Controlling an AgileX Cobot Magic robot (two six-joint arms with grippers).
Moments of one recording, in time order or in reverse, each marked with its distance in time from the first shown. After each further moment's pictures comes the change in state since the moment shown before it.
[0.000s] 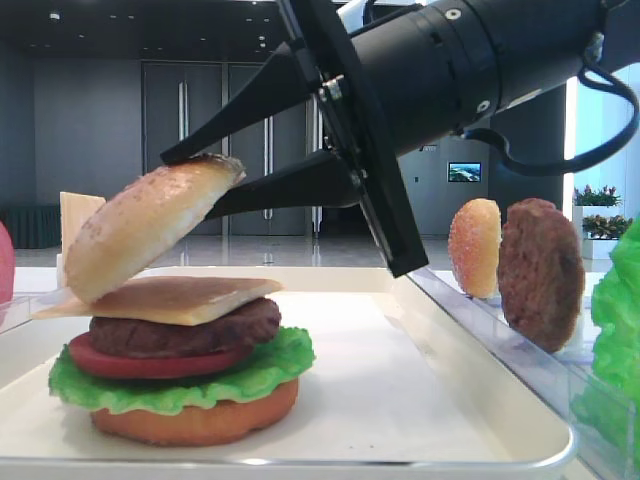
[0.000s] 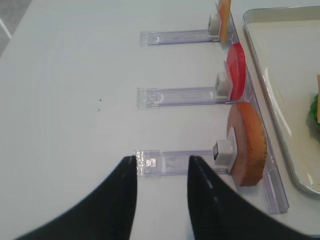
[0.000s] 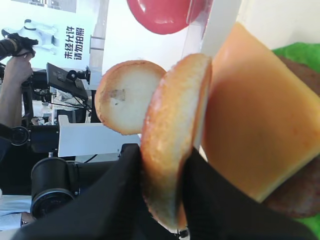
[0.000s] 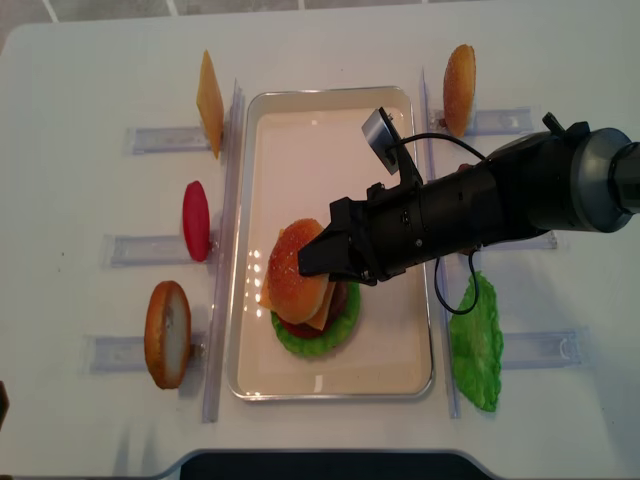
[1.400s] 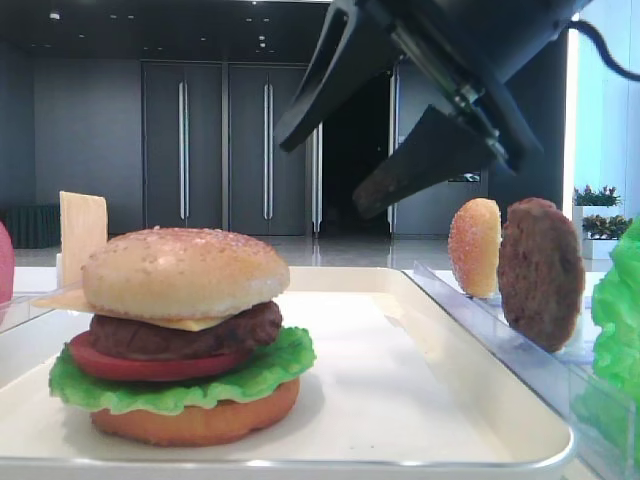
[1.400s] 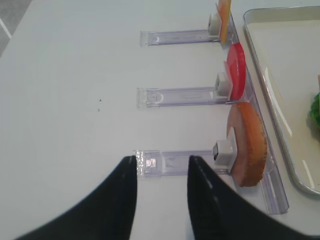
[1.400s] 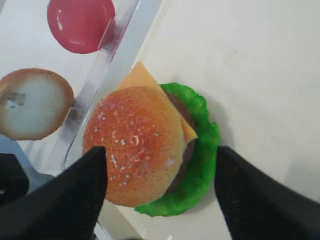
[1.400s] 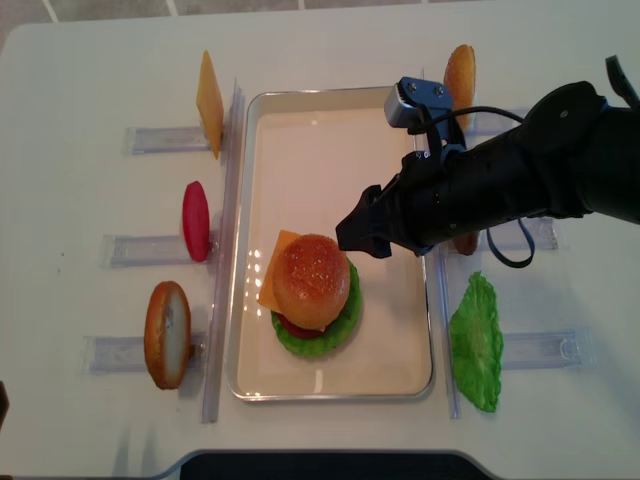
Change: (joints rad) left arm 0.000 0.000 0.000 0.000 0.000 0.000; right arm 0.000 -0.241 0.001 -0.507 -0.364 0.218
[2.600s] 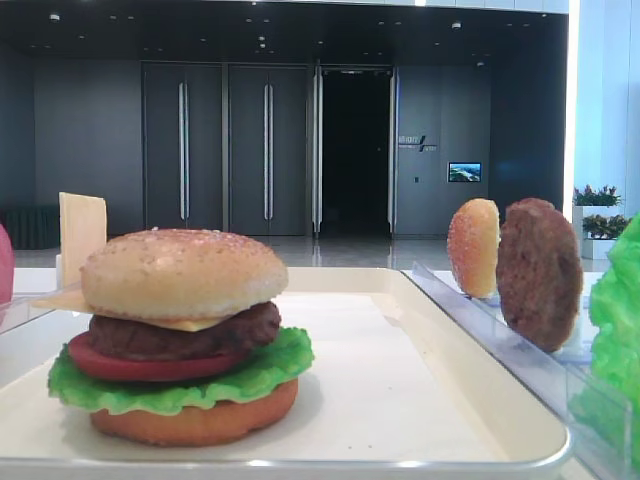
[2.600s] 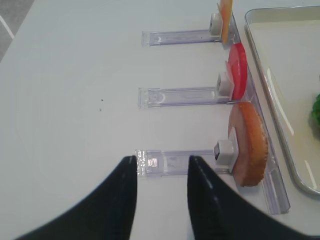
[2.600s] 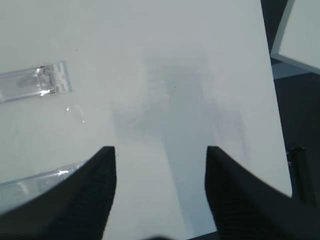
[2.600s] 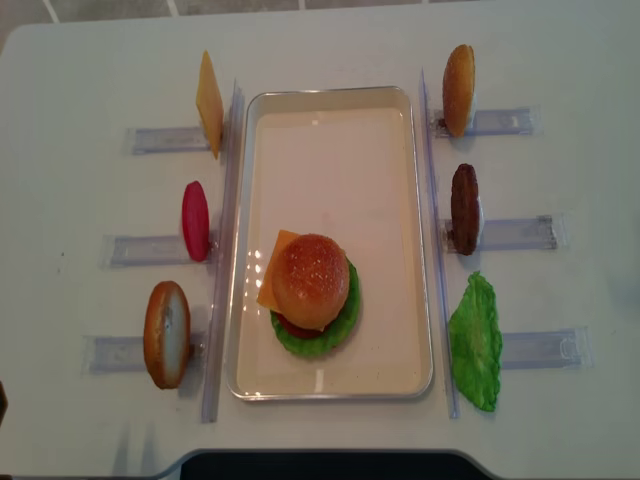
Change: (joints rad) left arm 0.000 0.000 0.000 0.006 0.000 -0.001; right arm -0.539 -0.461 -0.159 -1.417 0.634 1.045
